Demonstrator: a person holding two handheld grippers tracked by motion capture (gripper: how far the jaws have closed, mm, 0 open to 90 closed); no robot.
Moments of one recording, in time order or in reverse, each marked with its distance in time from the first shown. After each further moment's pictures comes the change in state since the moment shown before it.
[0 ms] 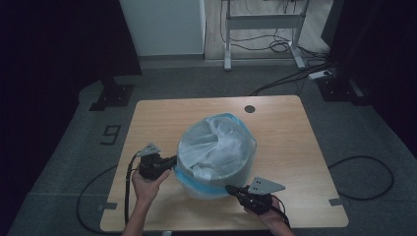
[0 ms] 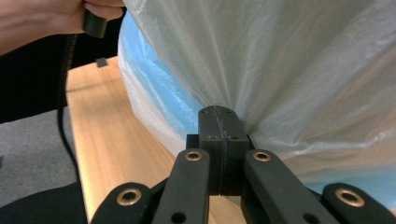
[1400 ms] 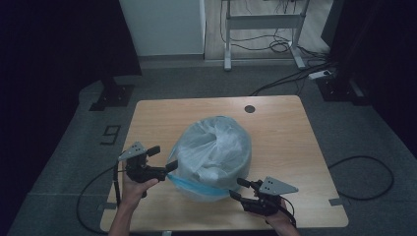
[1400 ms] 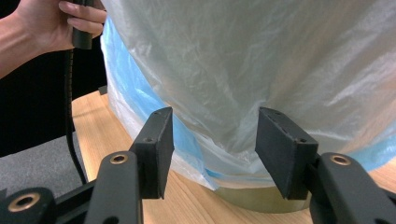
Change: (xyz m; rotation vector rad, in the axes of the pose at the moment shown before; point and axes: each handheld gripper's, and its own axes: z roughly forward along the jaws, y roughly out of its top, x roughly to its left) left arm -0.005 0.012 -0.048 -0.152 -0.033 0.062; right arm -0.001 0.005 -0.025 -0.091 -0.018 0.074
